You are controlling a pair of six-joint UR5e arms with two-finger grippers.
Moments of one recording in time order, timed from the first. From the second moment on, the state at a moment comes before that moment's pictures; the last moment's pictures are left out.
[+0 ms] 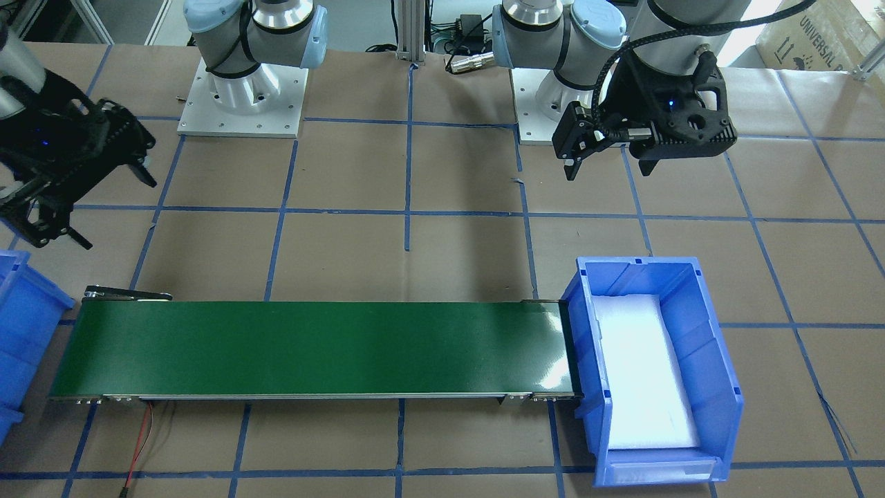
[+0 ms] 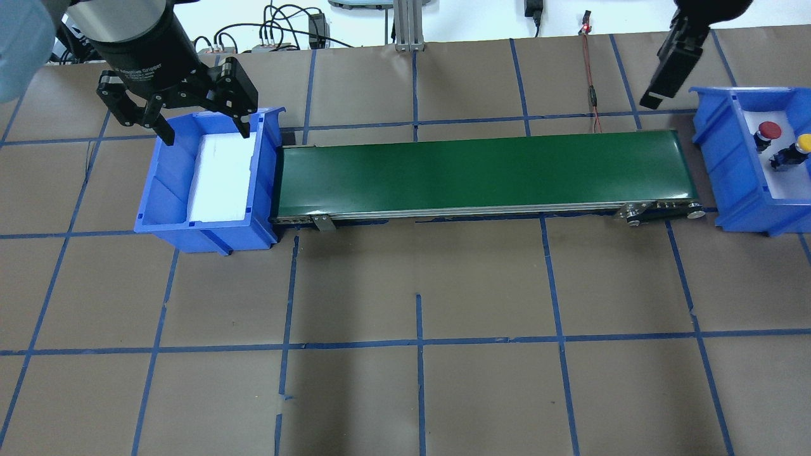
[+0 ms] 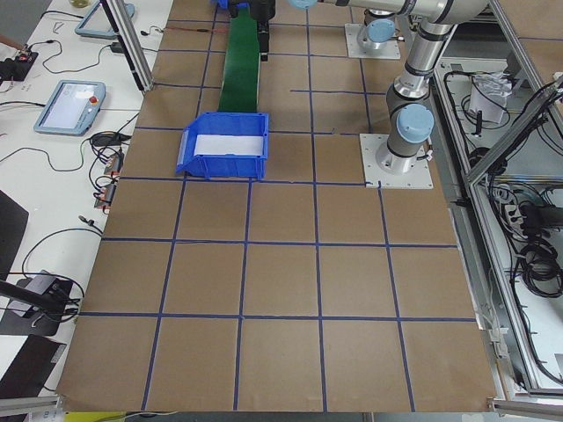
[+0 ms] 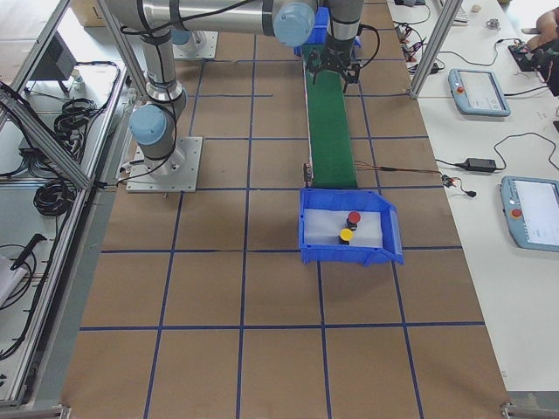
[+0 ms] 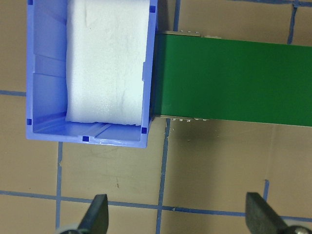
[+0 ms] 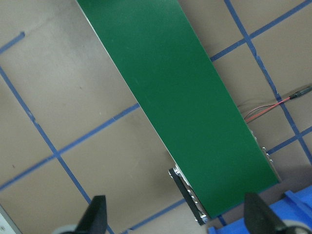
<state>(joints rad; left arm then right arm) -1.59 -1.61 -1.44 -1.69 1.60 -0.10 1.48 -1.42 1.33 -1.47 -1.56 -1.03</state>
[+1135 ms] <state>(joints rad) -1.58 -1.65 -1.40 -1.70 1.59 -0.06 1.62 -1.45 1.33 -1.48 -1.56 -0.13</state>
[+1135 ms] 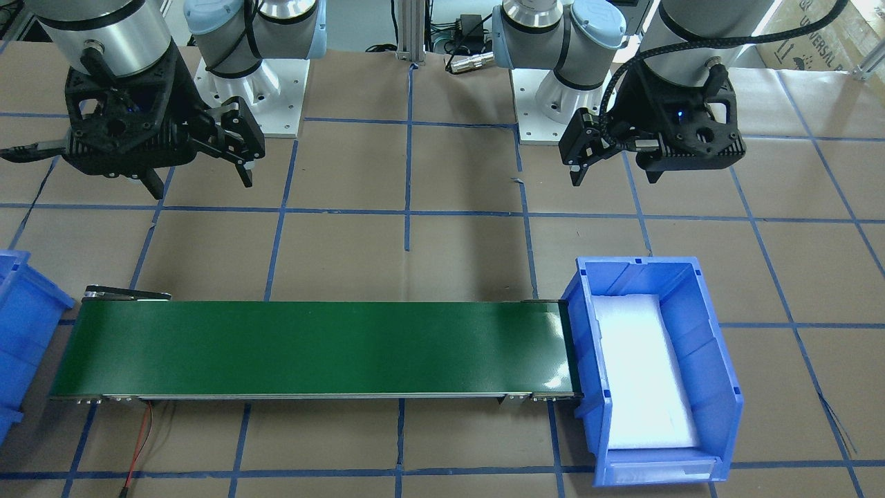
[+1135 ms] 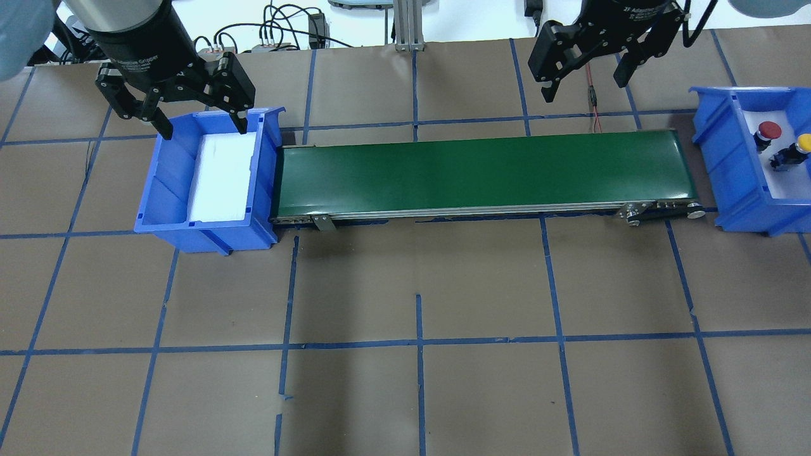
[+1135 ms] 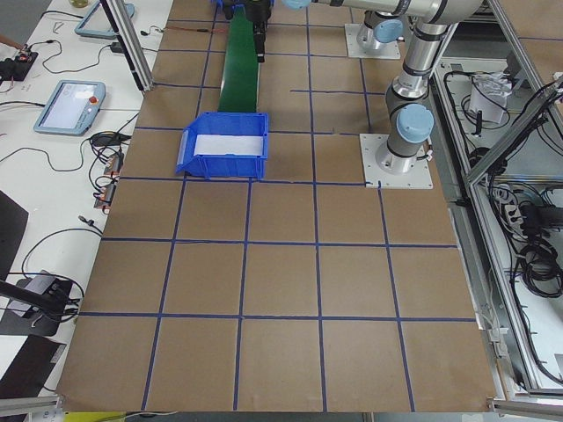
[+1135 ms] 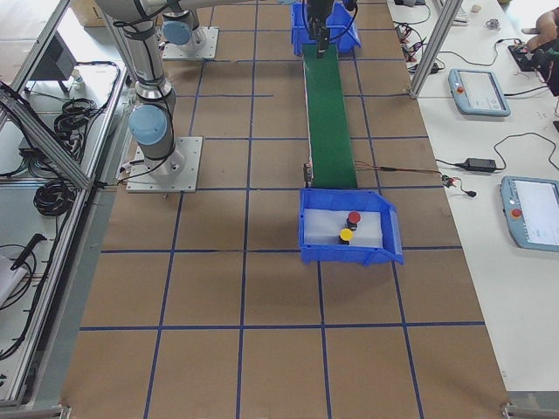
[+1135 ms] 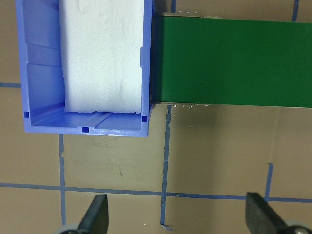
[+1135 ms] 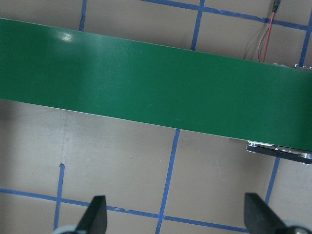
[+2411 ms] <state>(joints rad) -1.58 -1.65 -1.42 -1.70 1.58 0.01 1.61 -1.36 1.32 -1.53 -1.57 -0.14</state>
